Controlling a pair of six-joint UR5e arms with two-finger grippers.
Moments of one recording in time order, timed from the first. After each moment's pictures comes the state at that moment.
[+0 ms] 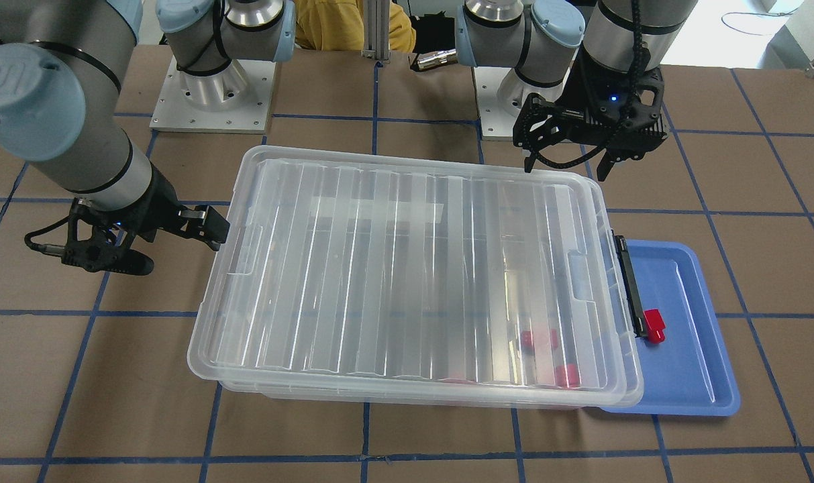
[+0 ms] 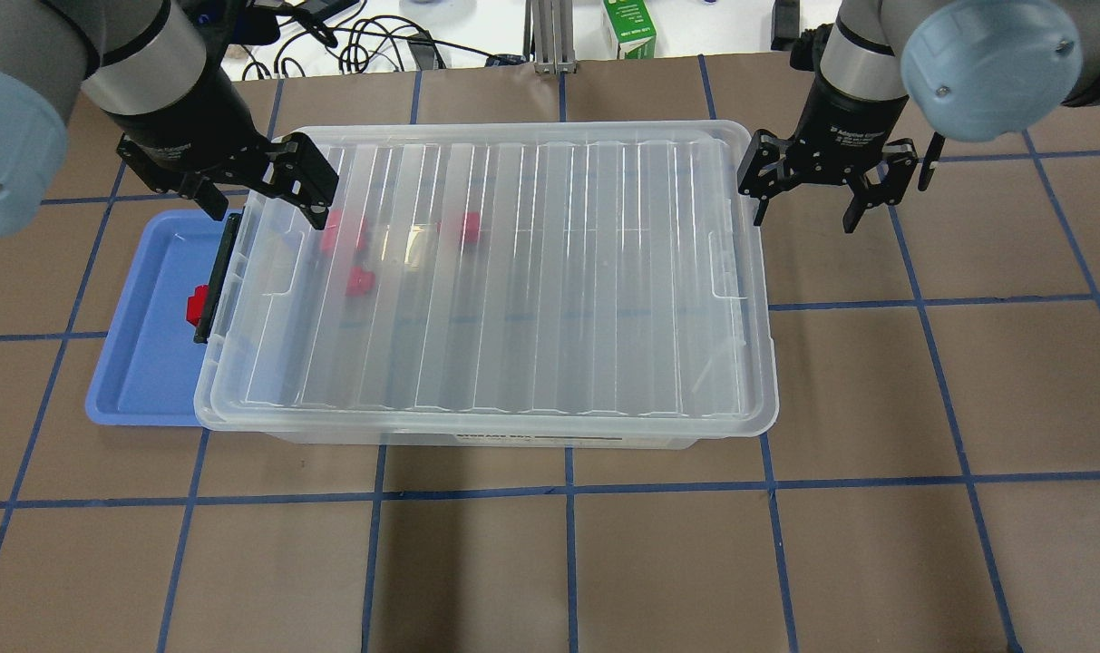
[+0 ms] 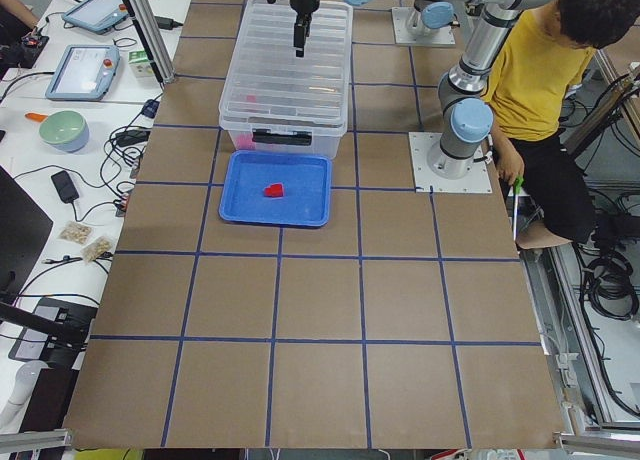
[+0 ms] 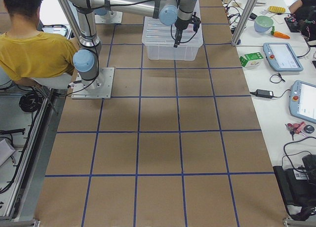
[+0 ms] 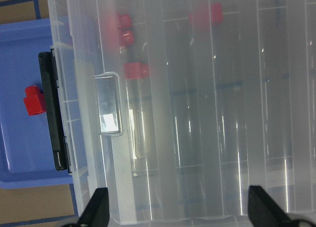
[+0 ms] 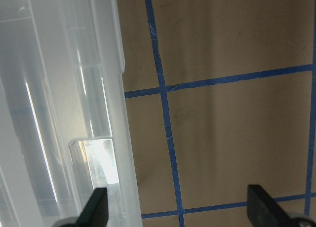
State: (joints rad) left arm -1.58 -1.54 -1.58 -1.54 1.59 0.14; right arm 1.54 -1.36 1.57 -1.63 -1.55 0.11
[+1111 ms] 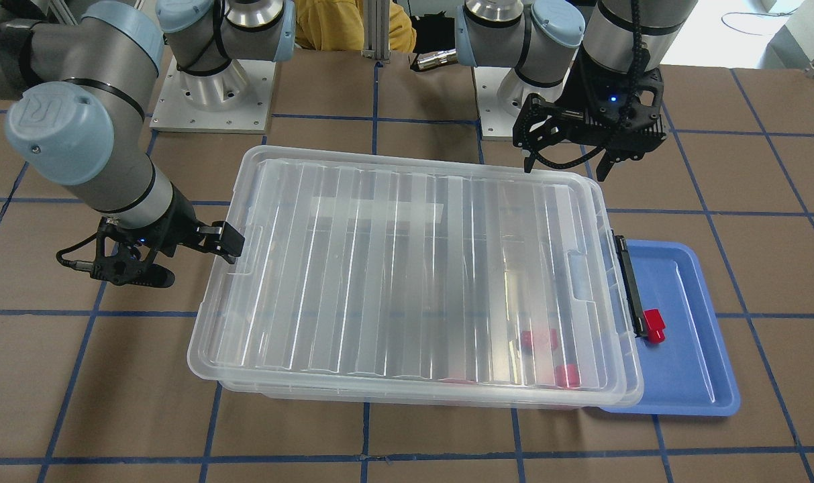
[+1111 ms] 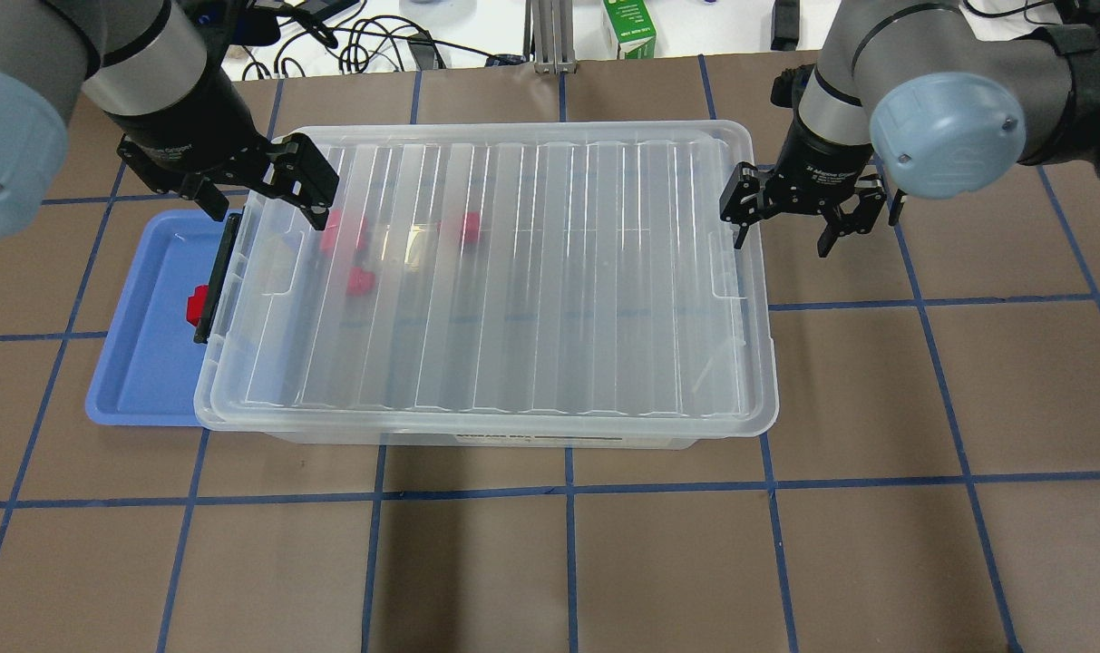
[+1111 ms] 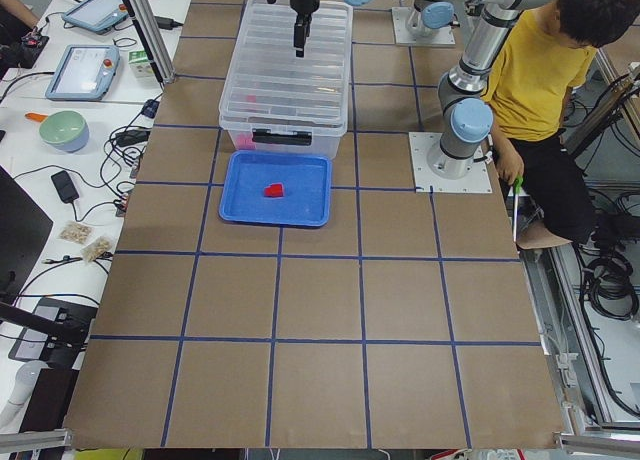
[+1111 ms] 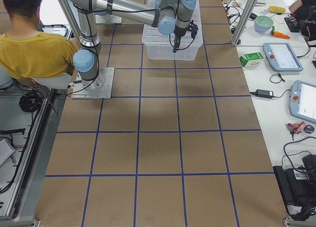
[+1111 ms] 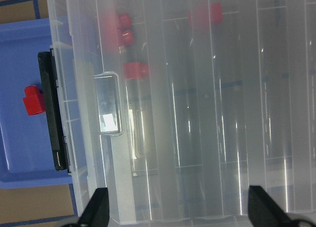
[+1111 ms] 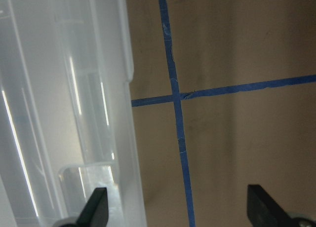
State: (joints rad) left arm -1.58 -1.54 -1.58 -1.54 1.59 0.14; right arm 1.54 -1.35 1.65 -1.74 -1.51 0.10
